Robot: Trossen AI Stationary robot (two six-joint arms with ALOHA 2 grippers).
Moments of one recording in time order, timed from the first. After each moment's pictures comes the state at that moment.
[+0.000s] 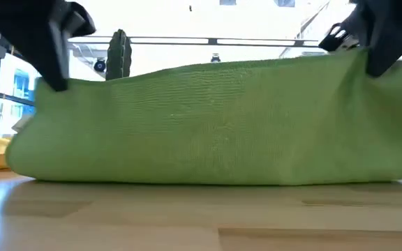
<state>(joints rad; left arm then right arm) -0.51 1.81 1.35 -1.00 -0.36 -0.78 0.54 1.53 1.06 -0.66 0.11 0.49</state>
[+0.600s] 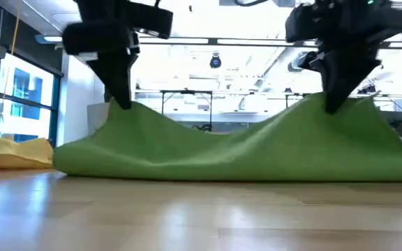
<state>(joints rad) -0.23 1.81 1.35 -1.07 -0.44 -0.53 0.31 1.53 1.06 -0.89 0.18 0.28</state>
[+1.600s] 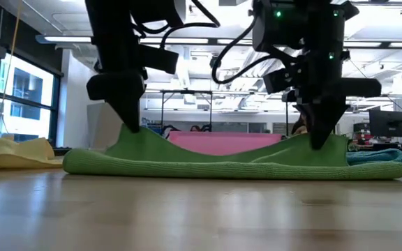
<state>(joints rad) -0.10 1.81 1.22 -0.92 -0.47 -0.39 0.12 1.70 1.07 -0.90 0.14 0.10</state>
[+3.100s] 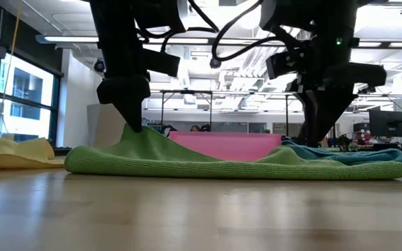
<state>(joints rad) -0.07 1.81 1.22 -0.92 -0.49 -0.41 0.20 1.66 1.06 -0.88 0.19 0.24</state>
